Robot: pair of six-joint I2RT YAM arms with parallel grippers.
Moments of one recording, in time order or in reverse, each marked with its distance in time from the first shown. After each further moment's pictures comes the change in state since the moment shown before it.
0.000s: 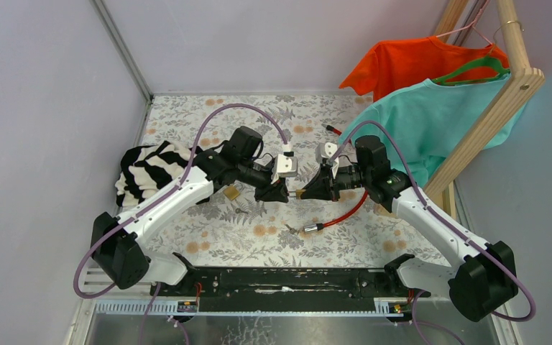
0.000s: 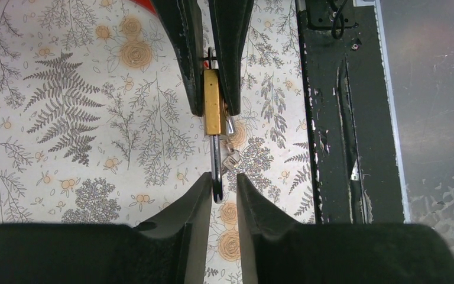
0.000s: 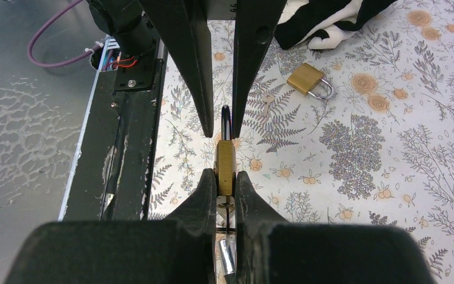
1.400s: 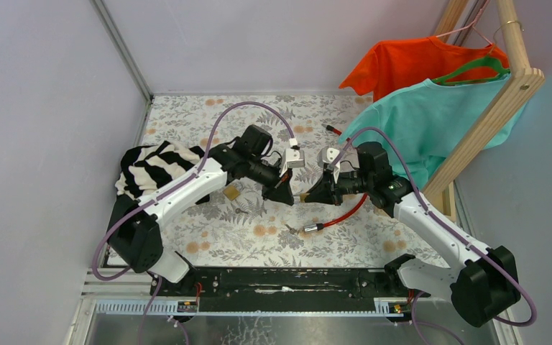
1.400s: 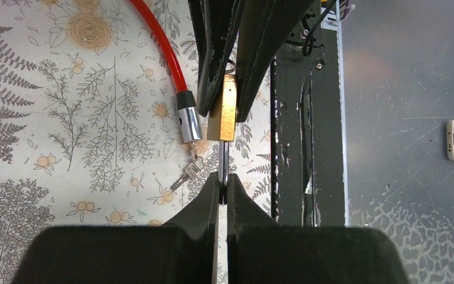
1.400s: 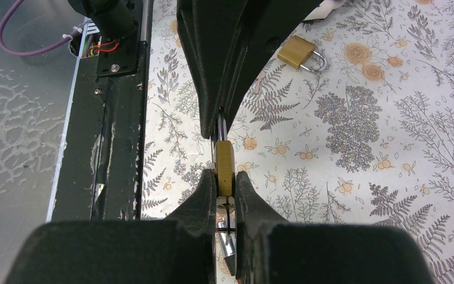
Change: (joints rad) left arm 0.004 0.135 0.036 0.015 0.089 -0.195; right arm -0.004 -0.036 -0.069 0.000 0.065 -0.009
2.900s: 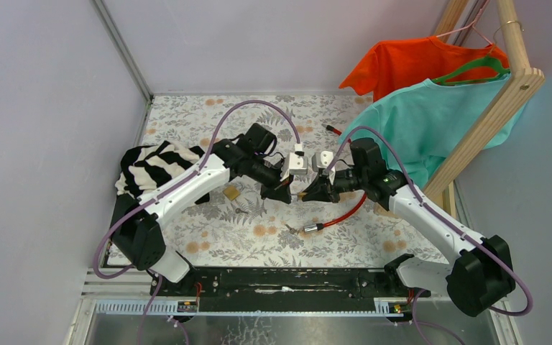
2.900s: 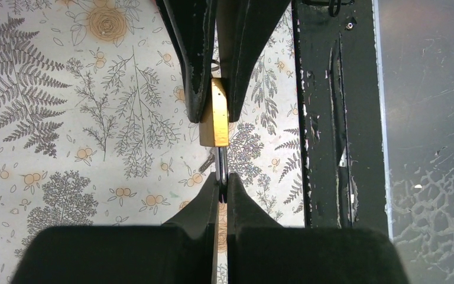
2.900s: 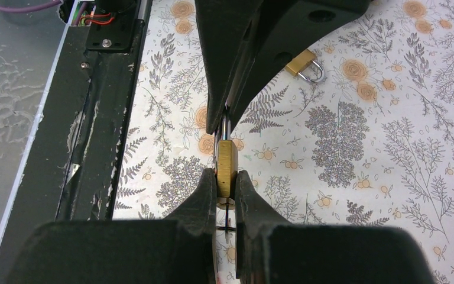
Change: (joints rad) left arm -0.016 0.027 0.090 -0.171 -0.095 0.229; right arm 0.010 0.071 0.069 -0.098 -0.022 -0.225
